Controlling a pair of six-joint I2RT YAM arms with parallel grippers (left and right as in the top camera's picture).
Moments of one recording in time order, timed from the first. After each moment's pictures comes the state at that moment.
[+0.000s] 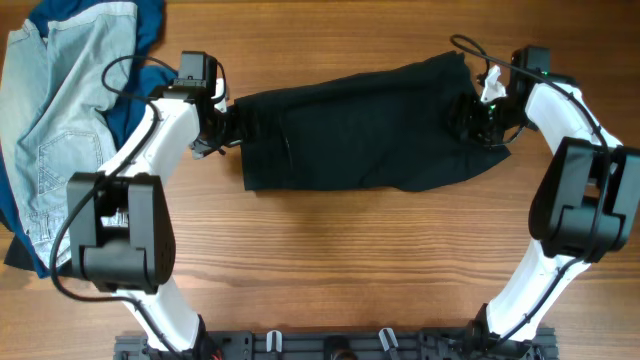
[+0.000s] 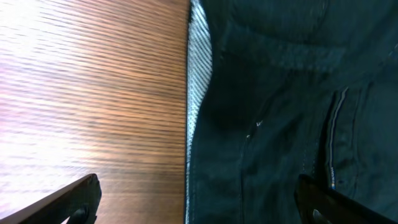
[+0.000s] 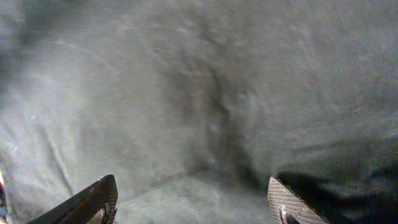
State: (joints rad) left arm -0.08 1.93 1.34 -0.73 0.18 -0.33; right arm -0.18 2.09 1.47 -0.80 -0.49 0.15
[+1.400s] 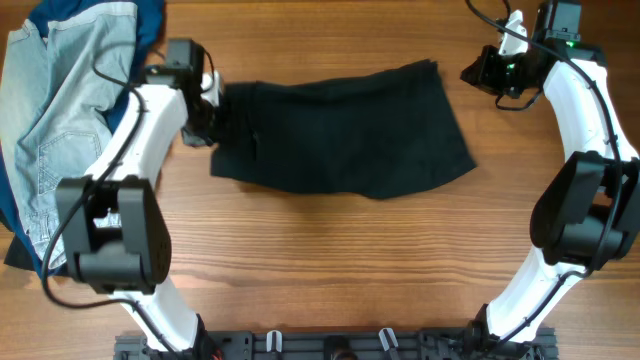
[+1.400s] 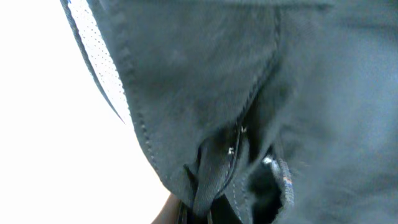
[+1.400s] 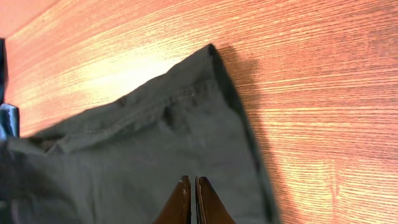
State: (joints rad) left arm -0.05 1.92 1.49 -0.95 0.21 -0.22; right arm -0.17 2.04 1.69 -0.79 -0.50 0.11
